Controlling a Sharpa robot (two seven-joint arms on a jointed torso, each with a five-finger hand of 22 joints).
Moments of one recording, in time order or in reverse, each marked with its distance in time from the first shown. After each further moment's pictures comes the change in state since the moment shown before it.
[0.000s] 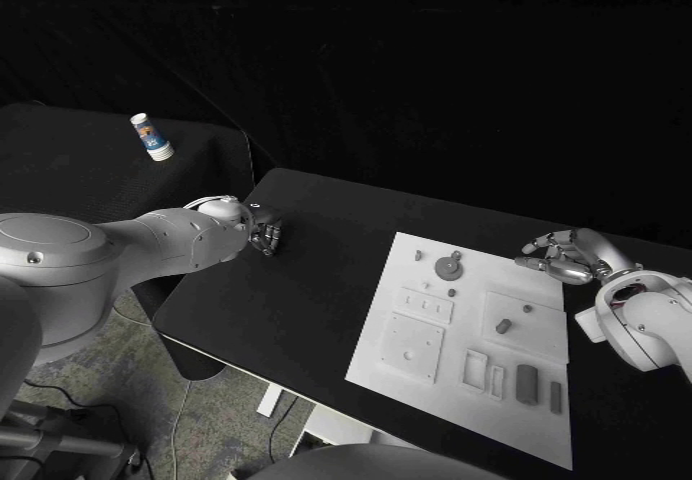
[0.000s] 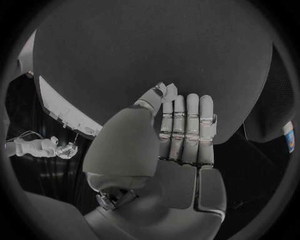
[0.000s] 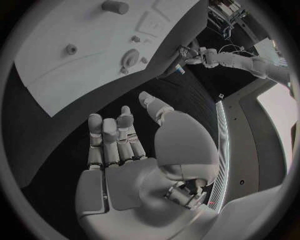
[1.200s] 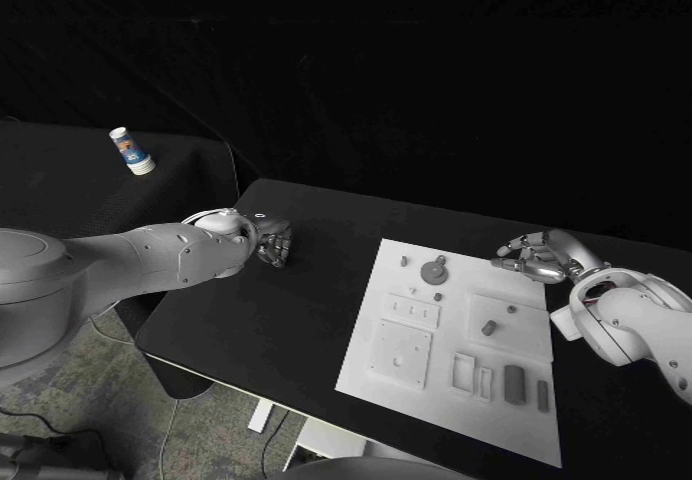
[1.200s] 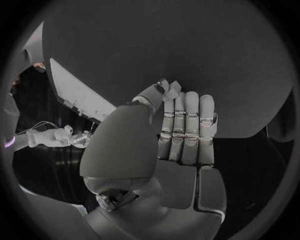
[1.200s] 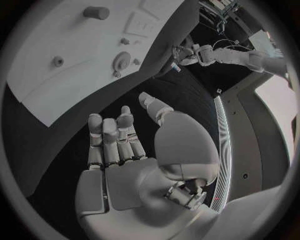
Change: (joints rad) left arm 0.040 -0.033 0.000 0.200 0.053 -0.069 0.033; left_hand 0.020 -0.012 0.148 -0.021 -0.005 0.081 0.037 0.040 0.011 0.151 0.042 -0.023 -0.001 0.131 -0.033 0.016 0.012 0.013 0.077 -0.009 0.037 0.018; right arm 0.000 -0.001 0.000 0.029 0.061 0.016 0.000; right_hand -0.008 0.008 0.003 0.003 0.000 0.004 0.001 0.000 0.001 0.000 0.000 0.000 0.000 0.000 0.000 0.000 0.000 0.000 0.000 0.000 0.000 0.000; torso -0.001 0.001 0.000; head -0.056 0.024
